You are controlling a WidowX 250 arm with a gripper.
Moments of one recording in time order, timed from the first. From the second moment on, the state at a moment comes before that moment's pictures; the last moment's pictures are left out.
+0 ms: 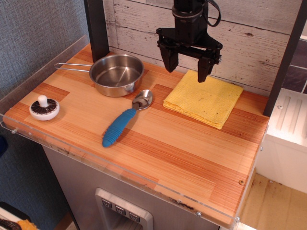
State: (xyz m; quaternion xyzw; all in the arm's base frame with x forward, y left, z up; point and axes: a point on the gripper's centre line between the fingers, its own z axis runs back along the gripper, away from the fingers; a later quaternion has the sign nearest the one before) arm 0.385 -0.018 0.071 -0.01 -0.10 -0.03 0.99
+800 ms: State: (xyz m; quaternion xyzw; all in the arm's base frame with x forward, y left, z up) arm 0.401 -0.039 0.016 0.01 -0.05 -0.03 1.00
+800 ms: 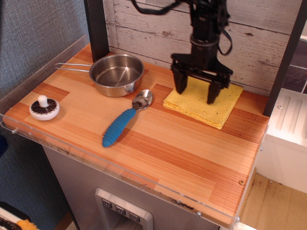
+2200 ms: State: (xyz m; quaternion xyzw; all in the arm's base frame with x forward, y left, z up) arm 0.266 -0.071 0.011 0.03 0.00 -0.11 0.99
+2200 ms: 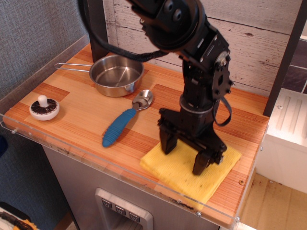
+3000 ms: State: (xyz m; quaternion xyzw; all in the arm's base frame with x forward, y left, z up) arm 0.303 -0.067 0.071 0.01 -0.09 -0.06 0.99
